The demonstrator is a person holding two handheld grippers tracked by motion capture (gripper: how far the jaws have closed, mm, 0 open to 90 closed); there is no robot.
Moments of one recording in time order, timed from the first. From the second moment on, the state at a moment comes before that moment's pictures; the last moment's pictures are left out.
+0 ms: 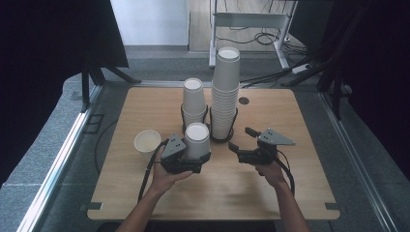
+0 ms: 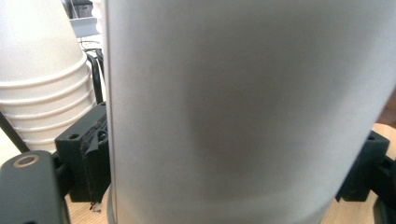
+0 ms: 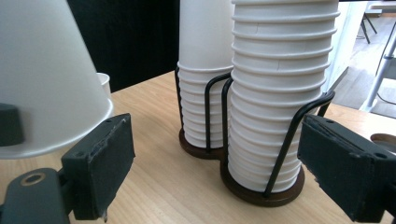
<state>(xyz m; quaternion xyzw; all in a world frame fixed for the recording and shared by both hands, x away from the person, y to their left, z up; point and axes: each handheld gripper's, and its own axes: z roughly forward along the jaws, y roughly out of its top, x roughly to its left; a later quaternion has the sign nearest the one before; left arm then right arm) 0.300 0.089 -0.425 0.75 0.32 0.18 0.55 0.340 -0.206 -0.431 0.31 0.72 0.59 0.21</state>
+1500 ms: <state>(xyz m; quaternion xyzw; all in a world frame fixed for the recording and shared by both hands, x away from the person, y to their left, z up) 0.310 0.050 -0.478 0.83 0.30 0.20 0.42 0.303 -0.204 -0.451 0.31 0.71 0.62 0.13</state>
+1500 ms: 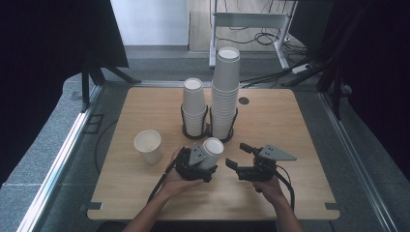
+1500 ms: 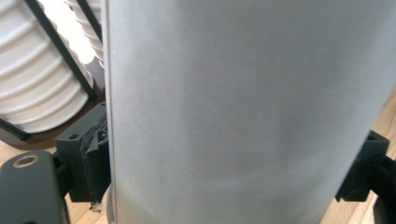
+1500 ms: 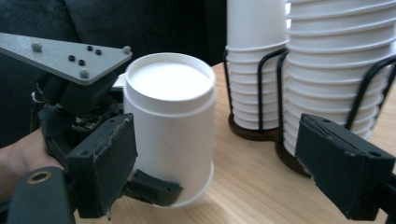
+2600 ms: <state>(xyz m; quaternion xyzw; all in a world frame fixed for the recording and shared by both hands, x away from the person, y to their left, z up) 0.301 0.030 -0.489 0.86 0.26 0.18 0.40 0.314 -0.160 -0.467 0.30 0.73 0.61 0.08</state>
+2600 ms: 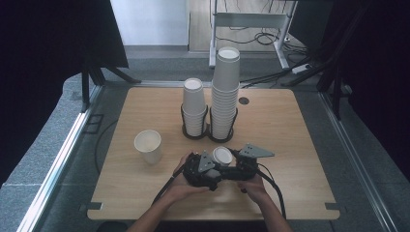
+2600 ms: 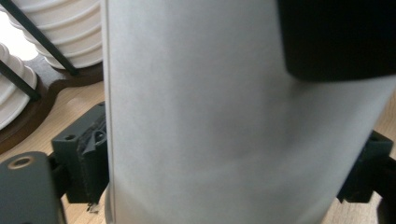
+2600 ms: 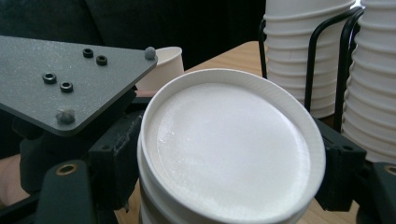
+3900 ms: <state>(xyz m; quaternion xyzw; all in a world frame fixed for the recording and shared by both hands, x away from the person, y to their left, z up) 0.304 0.038 -0.487 0.86 0.26 0.16 0.42 0.320 -0.174 -0.468 0.32 0.69 0.65 0.04</state>
